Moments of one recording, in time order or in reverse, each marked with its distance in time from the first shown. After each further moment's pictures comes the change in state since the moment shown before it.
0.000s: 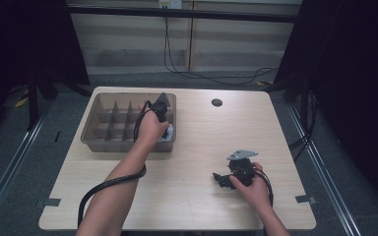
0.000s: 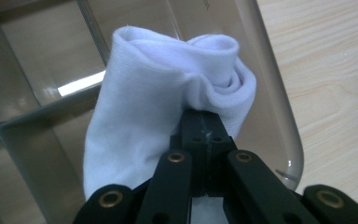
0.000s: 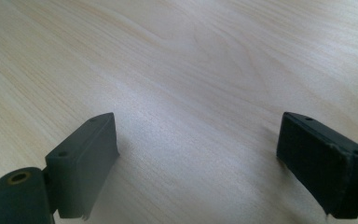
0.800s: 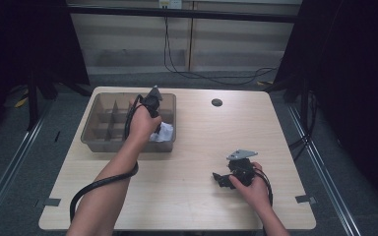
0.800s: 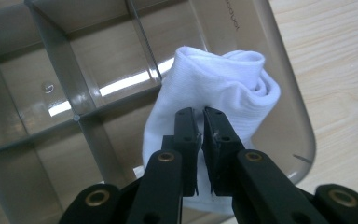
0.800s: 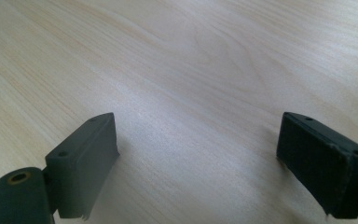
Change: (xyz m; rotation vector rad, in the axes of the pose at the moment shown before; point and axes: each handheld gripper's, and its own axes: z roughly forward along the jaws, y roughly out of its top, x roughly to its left) left arm 0.014 -0.004 -0.024 -0.066 0.055 0.003; right arm 0.001 0.001 0.001 -0.001 0.000 0.001
